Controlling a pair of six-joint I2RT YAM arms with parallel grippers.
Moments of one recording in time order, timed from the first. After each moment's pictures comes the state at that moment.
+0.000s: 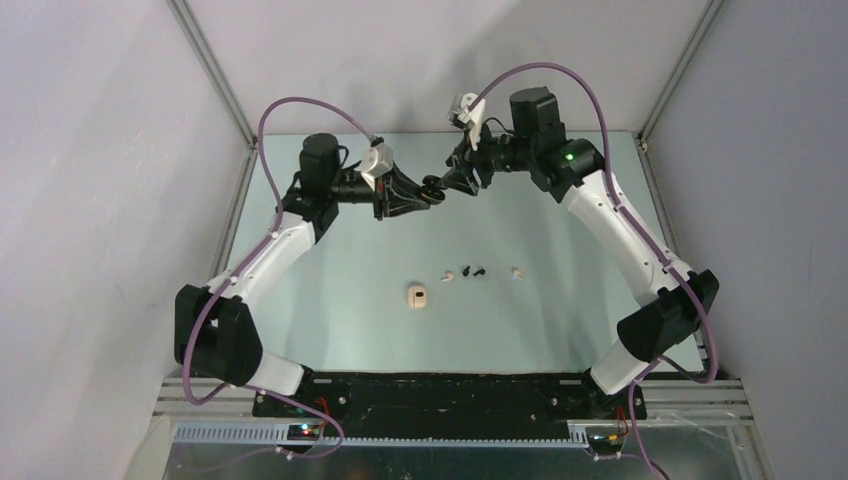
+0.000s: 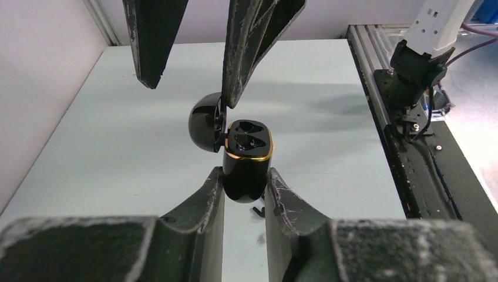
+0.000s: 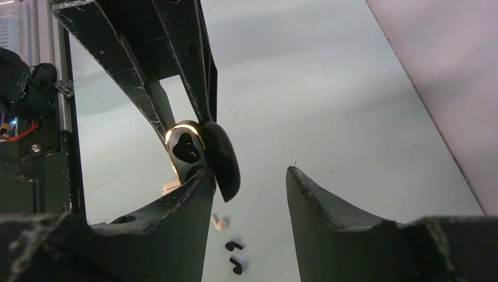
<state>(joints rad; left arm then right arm) -0.32 1.44 1.16 0.09 1.22 0.24 0.52 1.62 1.79 -0.62 -0.68 -0.39</state>
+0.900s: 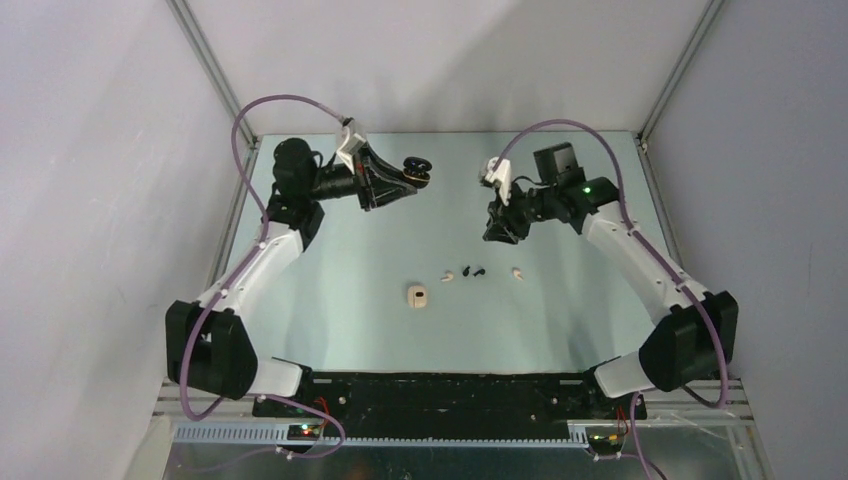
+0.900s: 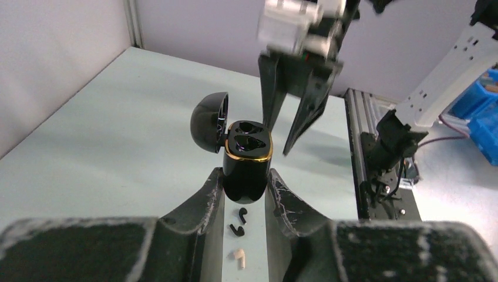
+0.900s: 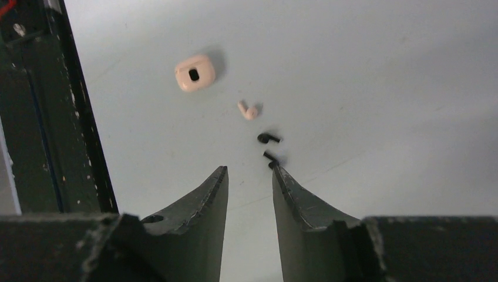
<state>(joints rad) -0.24 1.38 1.10 0.34 1.15 -0.19 0.38 1.43 1.36 -0.76 -0.72 -0.60</state>
